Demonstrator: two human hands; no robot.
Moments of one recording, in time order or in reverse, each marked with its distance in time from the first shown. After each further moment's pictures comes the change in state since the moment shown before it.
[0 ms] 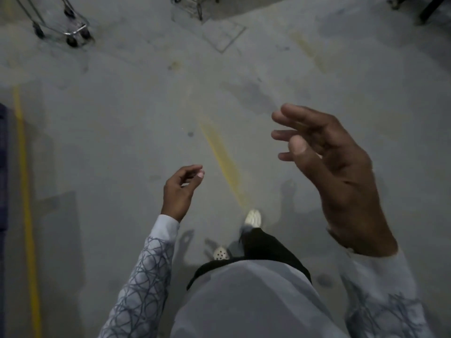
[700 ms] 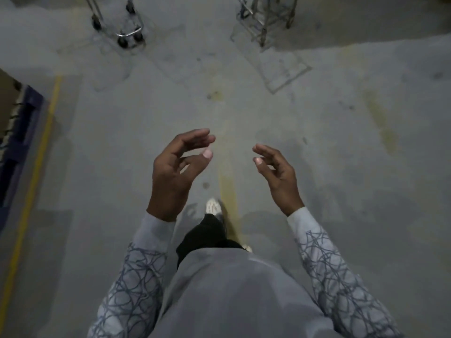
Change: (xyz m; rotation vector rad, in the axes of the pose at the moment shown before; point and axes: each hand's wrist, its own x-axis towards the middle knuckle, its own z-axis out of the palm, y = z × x) left_hand 0.513 0.235 0.058 -0.079 0.245 0.338; right_hand 0.632 0.334 0.050 0.079 -0.225 0.228
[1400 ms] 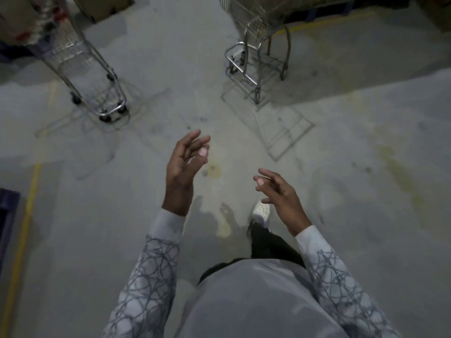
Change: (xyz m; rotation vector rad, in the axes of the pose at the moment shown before) left_hand 0.669 -0.120 0.088 -0.163 -0.021 -0.172; right_hand 0.619 -0.024 -0.014 0.162 0.026 0.274
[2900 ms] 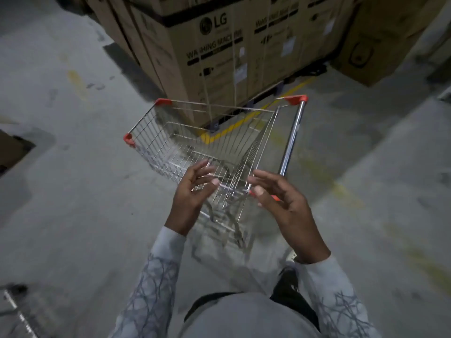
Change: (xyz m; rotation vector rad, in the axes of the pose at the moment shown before) left_hand 1.107 -0.020 0.324 0.160 -0.524 -0.032; right_hand 0.945 -0.438 -0.129 0.111 0.344 -0.362
